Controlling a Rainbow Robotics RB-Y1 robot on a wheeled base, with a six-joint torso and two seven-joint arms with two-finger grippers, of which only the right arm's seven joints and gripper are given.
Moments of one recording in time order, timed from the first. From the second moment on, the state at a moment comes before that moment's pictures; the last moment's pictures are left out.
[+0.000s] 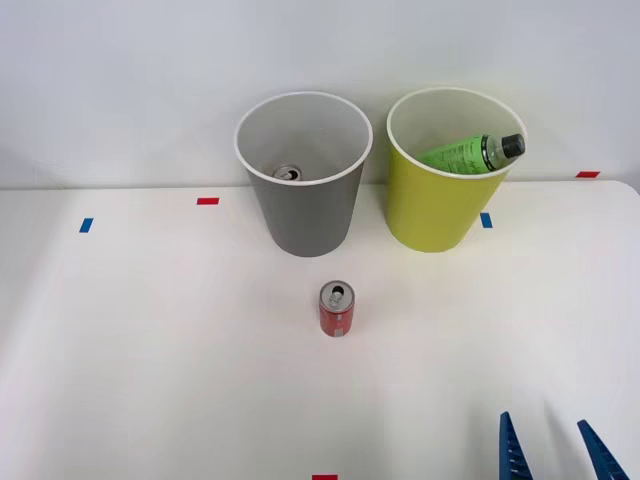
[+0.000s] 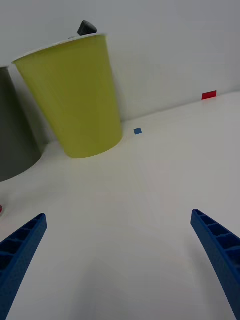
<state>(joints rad) 0.92 -0.05 0.06 -1.81 0.28 -0.72 0.97</state>
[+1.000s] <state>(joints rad) 0.71 -0.45 0.48 -1.83 -0.26 -0.70 1.73</state>
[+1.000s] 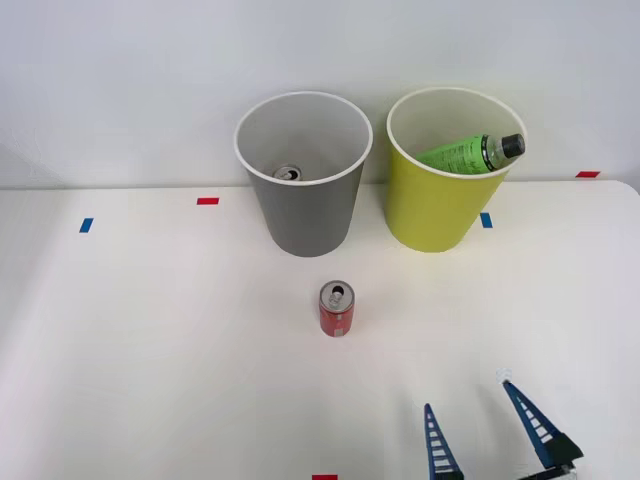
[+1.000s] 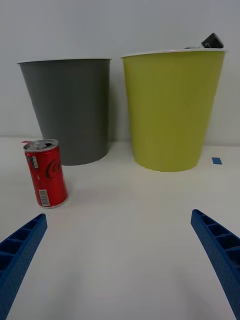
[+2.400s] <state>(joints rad) 0.17 -0.46 0.84 -1.80 -1.19 -0.50 2.58</state>
